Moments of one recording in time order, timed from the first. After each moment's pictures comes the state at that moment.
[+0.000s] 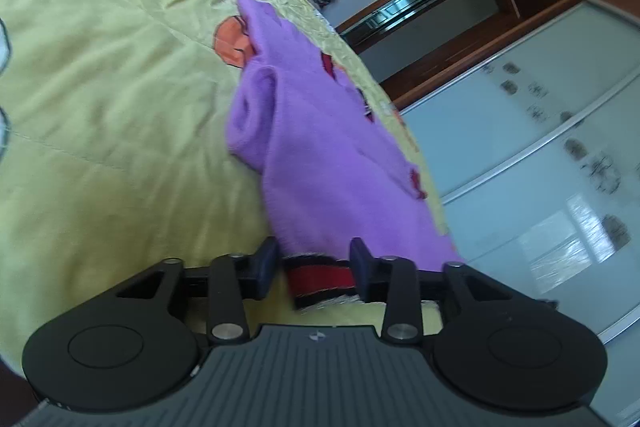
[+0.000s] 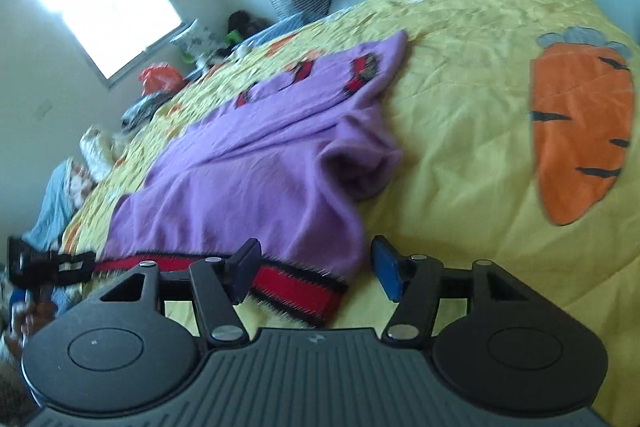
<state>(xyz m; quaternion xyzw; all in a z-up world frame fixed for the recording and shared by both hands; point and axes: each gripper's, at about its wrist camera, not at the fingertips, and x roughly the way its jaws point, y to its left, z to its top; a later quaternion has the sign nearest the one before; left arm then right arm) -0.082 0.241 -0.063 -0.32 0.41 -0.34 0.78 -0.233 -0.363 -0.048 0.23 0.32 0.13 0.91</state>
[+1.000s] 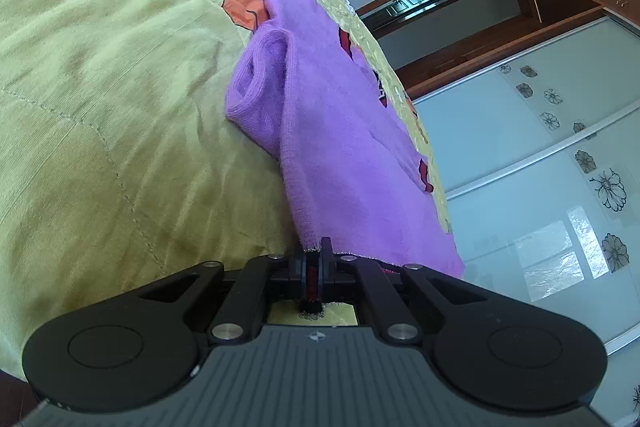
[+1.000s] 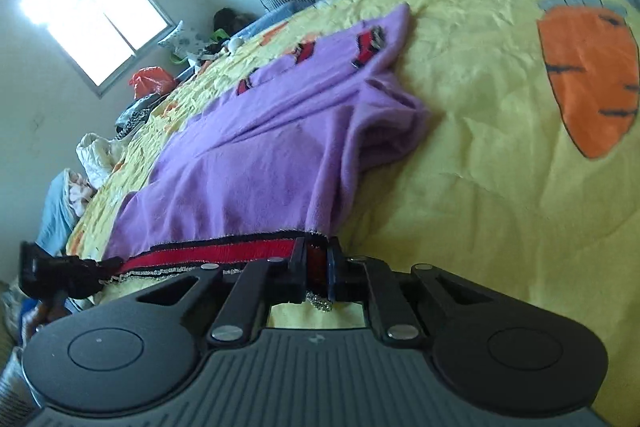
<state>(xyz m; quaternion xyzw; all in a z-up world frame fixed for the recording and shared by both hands) -0.076 0.222 -0.073 -0.34 0.45 -0.32 0.77 -0.241 -0.338 -0.050 0.26 0.33 0.10 0.90</state>
